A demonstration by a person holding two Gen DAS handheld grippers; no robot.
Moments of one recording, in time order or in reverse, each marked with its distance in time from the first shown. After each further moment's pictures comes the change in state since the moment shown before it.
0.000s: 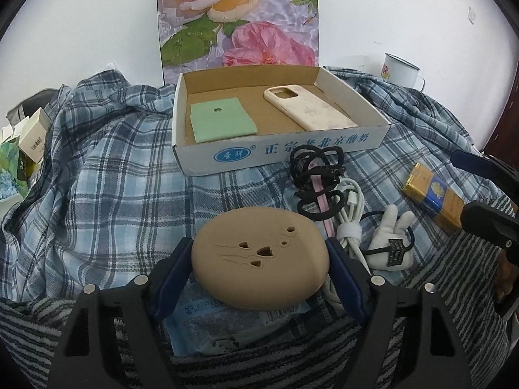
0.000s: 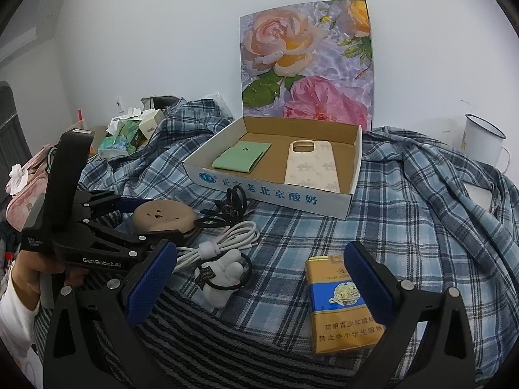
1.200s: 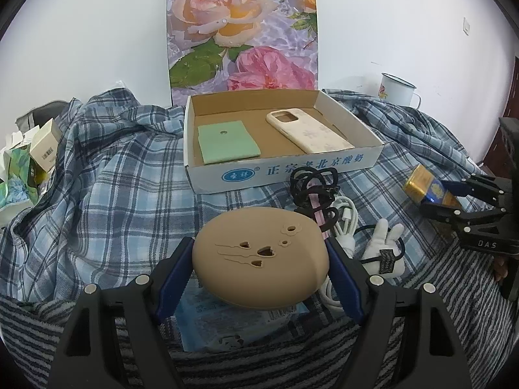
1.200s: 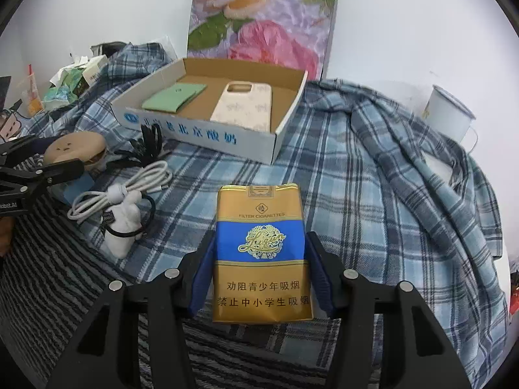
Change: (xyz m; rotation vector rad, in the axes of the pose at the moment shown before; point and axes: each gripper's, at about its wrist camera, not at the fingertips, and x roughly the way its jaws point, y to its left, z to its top) left arm -0.021 0.002 -0.002 -0.008 -0.102 0.006; right arm 0.015 -0.036 -0.017 -0.043 0.217 -0.228
